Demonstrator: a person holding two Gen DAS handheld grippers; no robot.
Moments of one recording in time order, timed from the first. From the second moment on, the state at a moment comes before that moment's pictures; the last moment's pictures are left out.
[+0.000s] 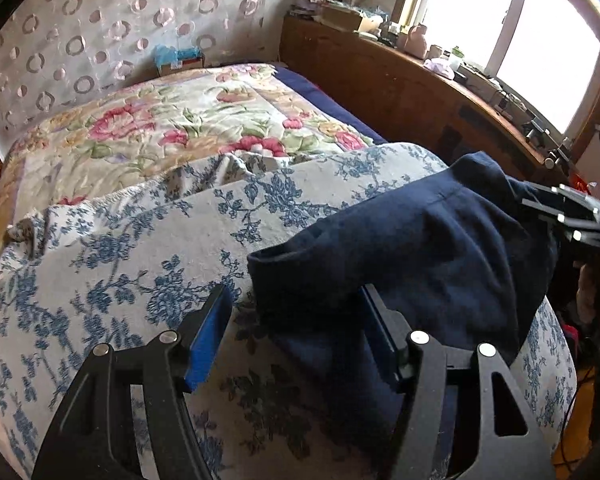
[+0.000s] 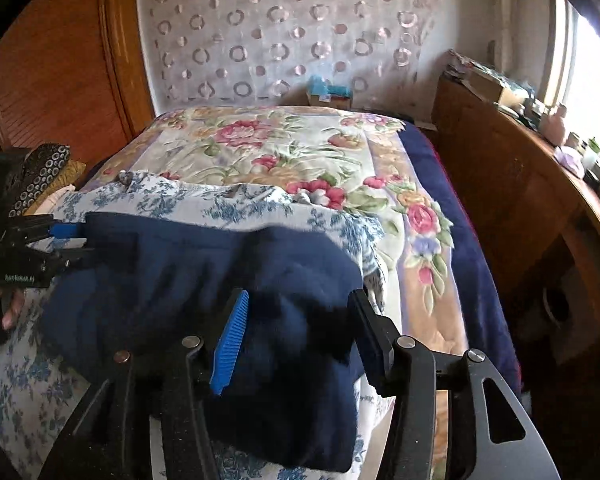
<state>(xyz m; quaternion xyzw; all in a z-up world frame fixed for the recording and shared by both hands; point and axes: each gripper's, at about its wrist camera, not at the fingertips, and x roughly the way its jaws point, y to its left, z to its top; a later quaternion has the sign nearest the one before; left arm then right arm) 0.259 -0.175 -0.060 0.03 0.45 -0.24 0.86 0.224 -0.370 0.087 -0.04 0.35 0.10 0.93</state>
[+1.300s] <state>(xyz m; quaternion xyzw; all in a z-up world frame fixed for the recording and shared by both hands) 0.189 -0.100 0.039 -0.03 0.31 -0.25 0.91 0.208 -0.364 0.120 -0.04 0.29 0.21 0.93</state>
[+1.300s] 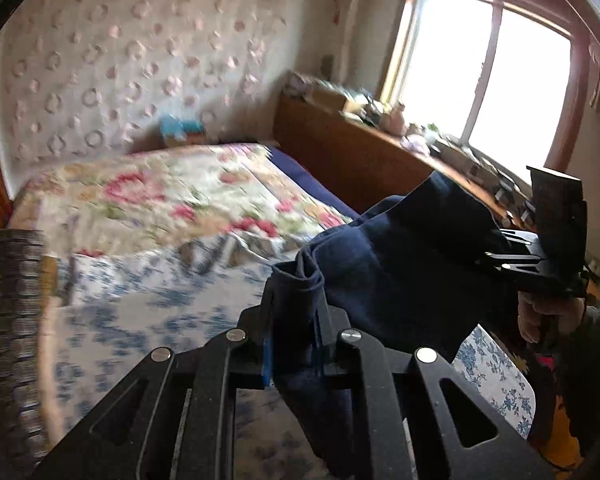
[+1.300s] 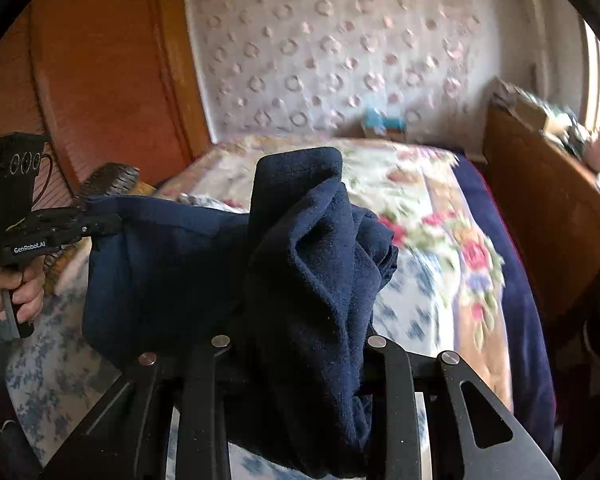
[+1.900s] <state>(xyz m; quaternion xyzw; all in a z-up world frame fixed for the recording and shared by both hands) 0.066 0.128 0.060 -0.09 0.22 0.01 0.97 0.269 -0.101 0.183 -0.15 0.23 0.45 0.85</state>
